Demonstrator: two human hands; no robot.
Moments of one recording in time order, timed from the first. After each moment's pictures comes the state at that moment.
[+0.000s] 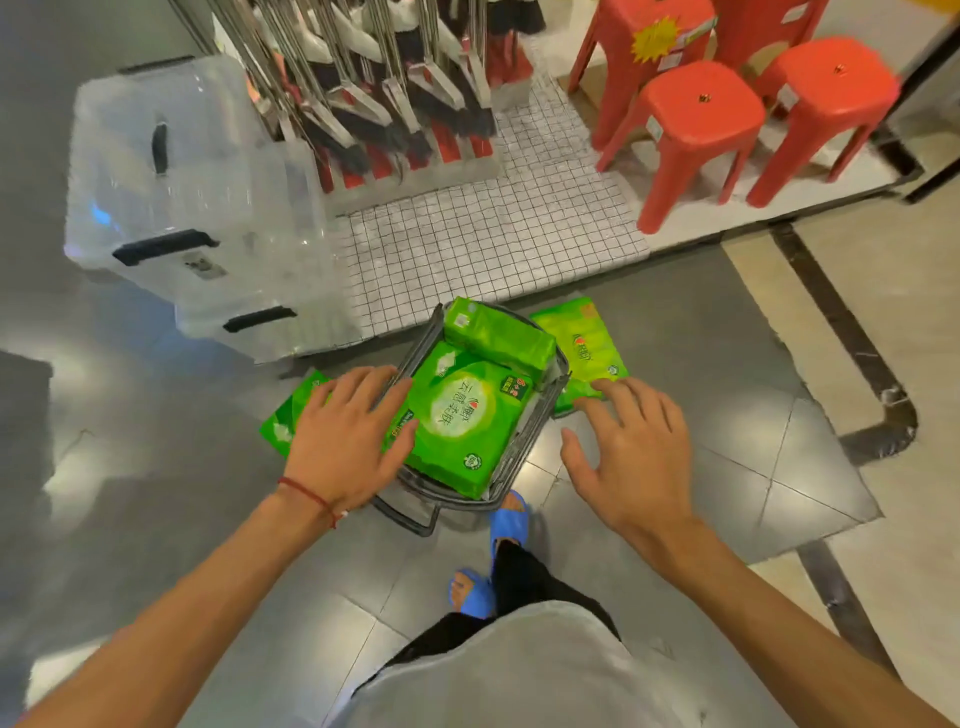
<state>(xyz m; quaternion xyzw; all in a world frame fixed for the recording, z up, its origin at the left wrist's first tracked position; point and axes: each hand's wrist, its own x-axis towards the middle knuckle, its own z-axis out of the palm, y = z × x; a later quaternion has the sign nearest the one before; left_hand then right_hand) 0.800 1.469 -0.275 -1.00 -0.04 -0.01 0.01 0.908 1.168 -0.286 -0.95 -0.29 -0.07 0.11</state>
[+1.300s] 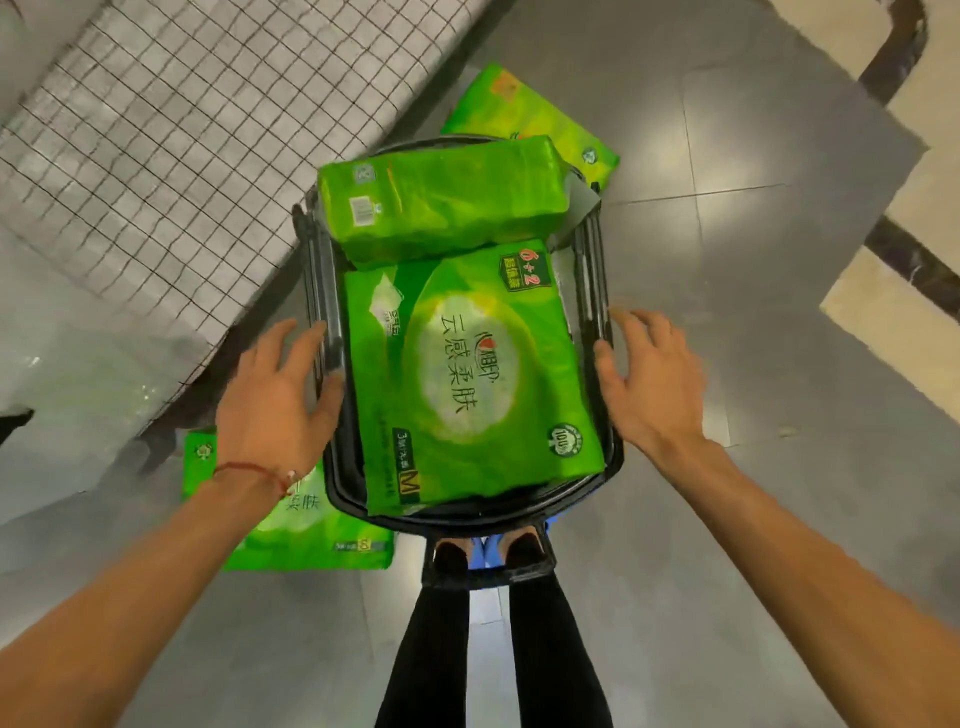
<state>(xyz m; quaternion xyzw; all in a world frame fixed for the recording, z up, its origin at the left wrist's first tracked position) 0.962 1.677 -0.686 -0.98 0.07 0.15 -0.15 0.906 1.303 -0.691 -0.97 0.16 0.12 0.16</state>
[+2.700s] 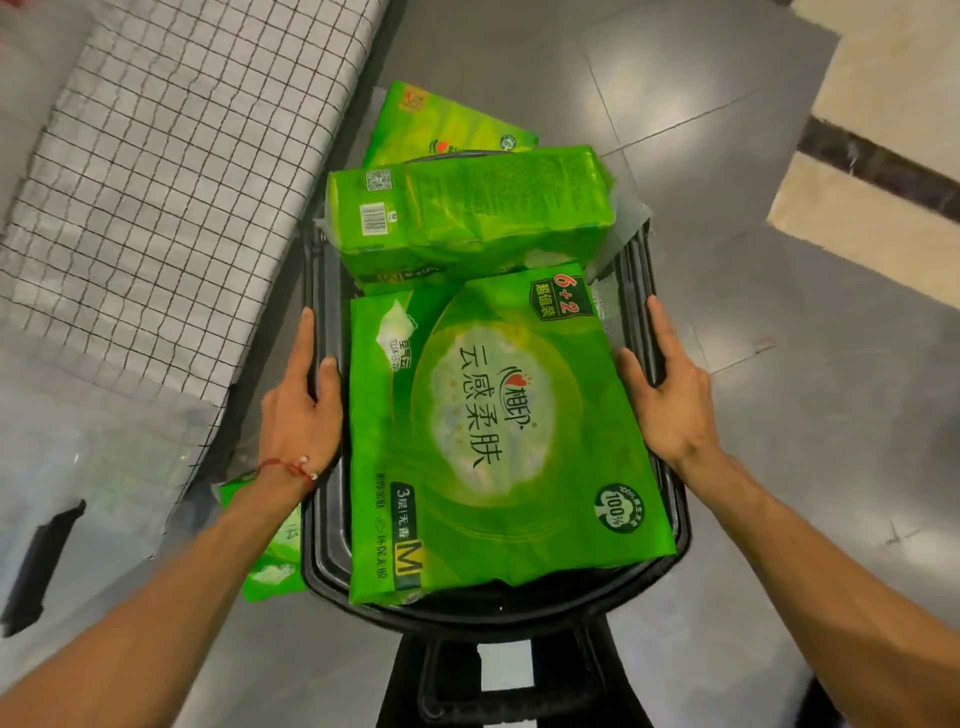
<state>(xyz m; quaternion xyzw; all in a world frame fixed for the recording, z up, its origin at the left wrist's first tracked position) 0.986 1.597 -0.616 -0.93 0.00 0.20 -0.31 0.827 1.259 -0.608 -0.83 0.37 0.07 0.41</state>
